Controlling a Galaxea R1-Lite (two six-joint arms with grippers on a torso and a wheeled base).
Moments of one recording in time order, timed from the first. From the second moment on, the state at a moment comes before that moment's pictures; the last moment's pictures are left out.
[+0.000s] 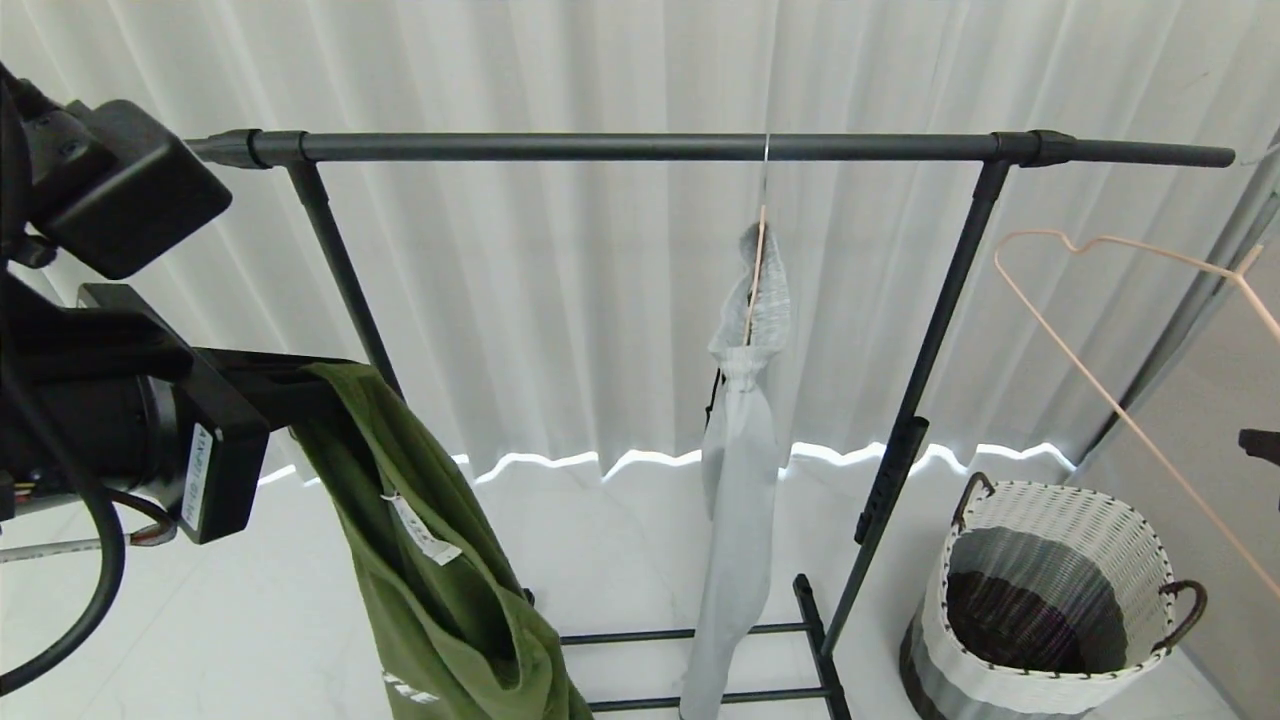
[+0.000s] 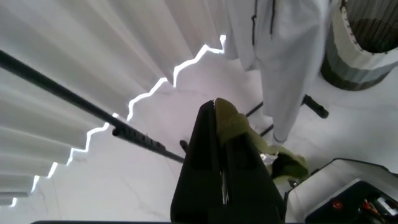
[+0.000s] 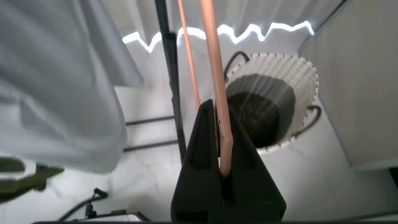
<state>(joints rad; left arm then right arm) -0.52 1.17 -1.07 0.30 0.07 0.34 0.21 1.07 -0.80 0.11 -0.22 0.13</state>
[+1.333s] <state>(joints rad) -0.54 1.37 -1.16 0.25 0.25 0.13 1.00 1.00 -0.66 0.08 -0.06 0.22</state>
